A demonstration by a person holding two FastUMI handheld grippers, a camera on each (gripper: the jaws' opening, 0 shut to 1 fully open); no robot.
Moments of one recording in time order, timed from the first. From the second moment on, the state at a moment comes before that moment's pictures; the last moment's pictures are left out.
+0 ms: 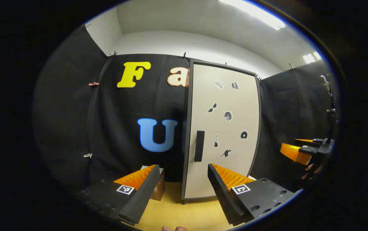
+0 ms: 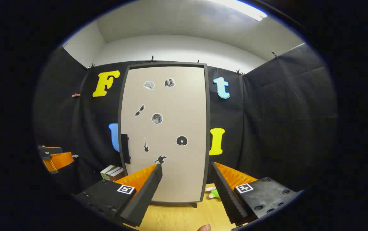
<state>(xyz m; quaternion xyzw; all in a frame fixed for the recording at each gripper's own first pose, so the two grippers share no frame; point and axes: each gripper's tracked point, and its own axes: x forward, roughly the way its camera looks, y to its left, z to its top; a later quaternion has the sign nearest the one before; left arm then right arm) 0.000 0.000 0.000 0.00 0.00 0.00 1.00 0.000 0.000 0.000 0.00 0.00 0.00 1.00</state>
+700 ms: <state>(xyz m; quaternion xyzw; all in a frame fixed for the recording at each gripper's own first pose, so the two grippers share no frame) -0.011 0.016 0.014 0.02 -0.01 0.03 1.00 -0.005 0.015 0.005 -0.01 0.00 0.02 1.00</state>
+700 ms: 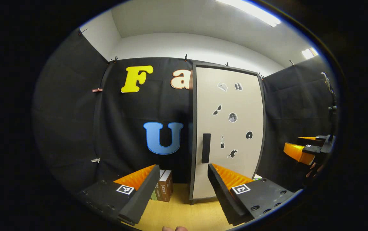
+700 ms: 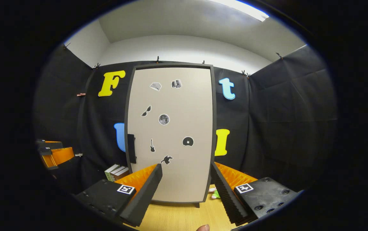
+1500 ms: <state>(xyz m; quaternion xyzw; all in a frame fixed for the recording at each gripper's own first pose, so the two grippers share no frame) -0.025 0.059 0.012 0.01 -0.01 0.04 1.00 0.049 0.104 0.014 0.00 -0.02 0.07 1.00</state>
